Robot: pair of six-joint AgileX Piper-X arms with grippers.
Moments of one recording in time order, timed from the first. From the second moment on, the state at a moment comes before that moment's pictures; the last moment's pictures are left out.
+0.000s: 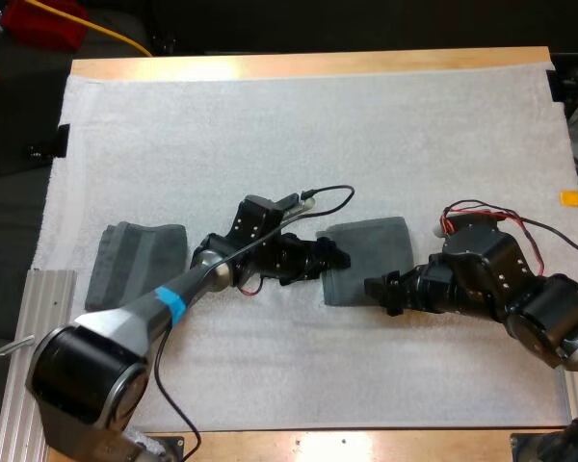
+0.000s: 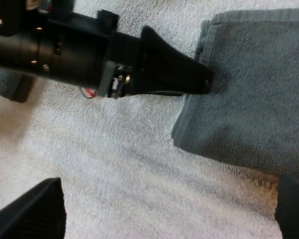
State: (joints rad) left arm -0.45 1.74 -0.84 0.17 0.67 -2.49; right arm 0.67 1.03 -0.87 0.80 -0.18 -1.38
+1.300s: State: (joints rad) left arm -0.53 1.75 -0.86 0.17 0.64 -2.53; right arm 0.67 1.03 -0.87 0.81 -0.14 -1.38
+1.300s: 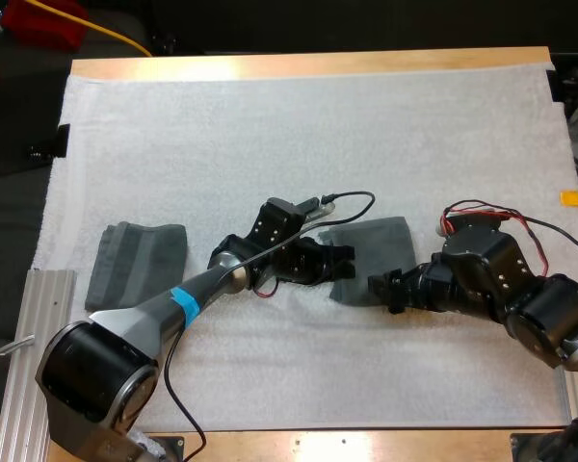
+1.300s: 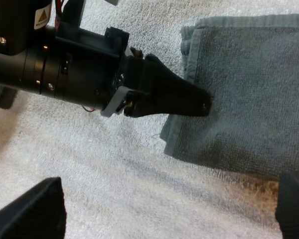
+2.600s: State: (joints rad) left arm -0.21 1.44 -1.17 1.17 0.46 -1.62; right arm 0.67 1.03 -0.87 0.81 -0.14 -1.38
